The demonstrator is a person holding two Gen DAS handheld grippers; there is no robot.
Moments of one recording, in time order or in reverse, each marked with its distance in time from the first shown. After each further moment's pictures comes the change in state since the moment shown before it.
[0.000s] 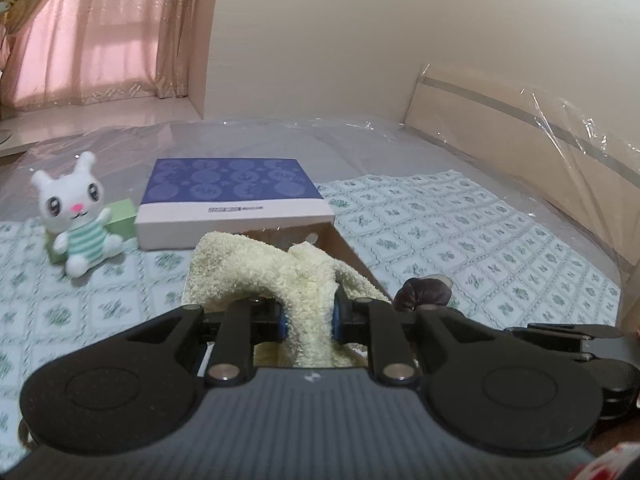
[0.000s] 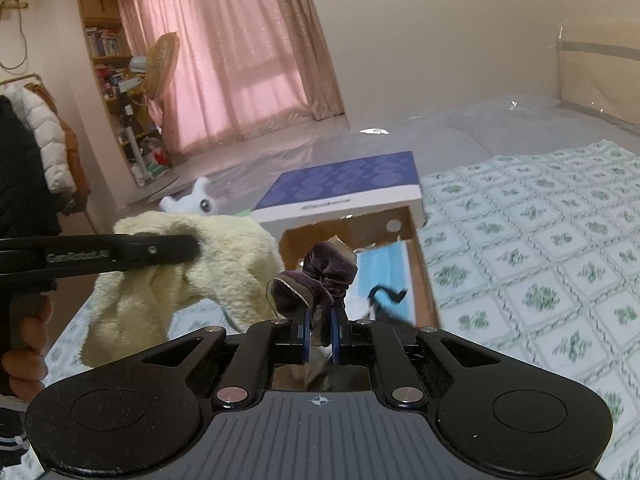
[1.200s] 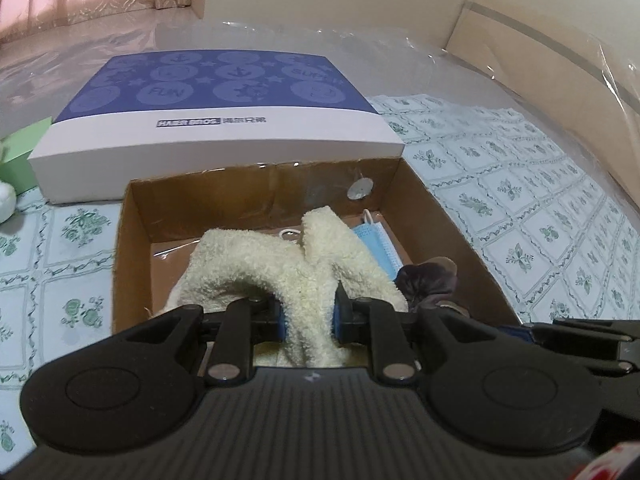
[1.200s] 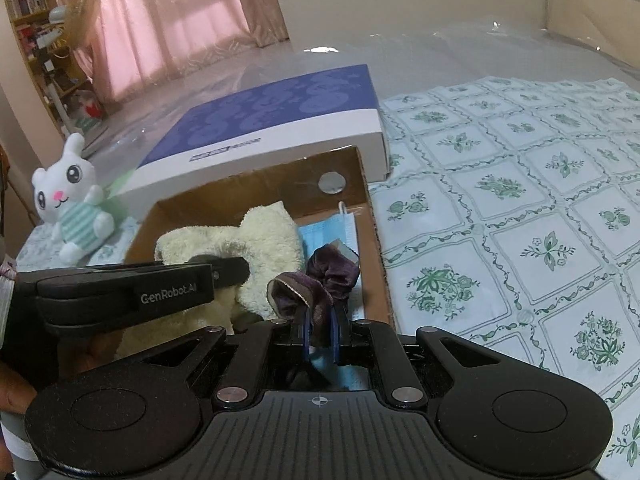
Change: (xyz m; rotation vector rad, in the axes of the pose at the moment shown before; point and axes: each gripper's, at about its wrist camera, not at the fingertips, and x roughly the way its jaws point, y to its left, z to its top) left arm 0.259 0.036 -0.012 -0.061 0.239 0.031; right arm 0.203 -0.090 0.030 0.065 0.224 -0.125
